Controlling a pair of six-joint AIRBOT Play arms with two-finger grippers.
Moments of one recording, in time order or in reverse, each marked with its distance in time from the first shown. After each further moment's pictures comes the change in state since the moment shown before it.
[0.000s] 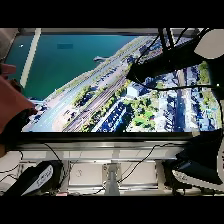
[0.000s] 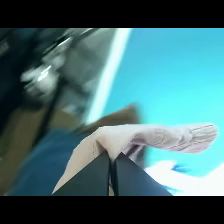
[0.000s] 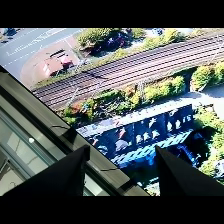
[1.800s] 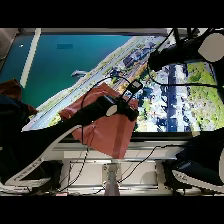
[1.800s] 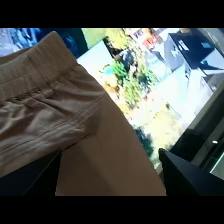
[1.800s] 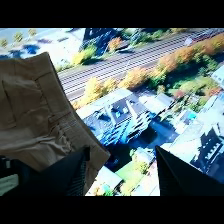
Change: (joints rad) left arm -0.933 -0.515 -0.010 -0.715 0.257 -0.006; right arm -0.038 0.022 0.000 -0.449 -0.127 -0.012
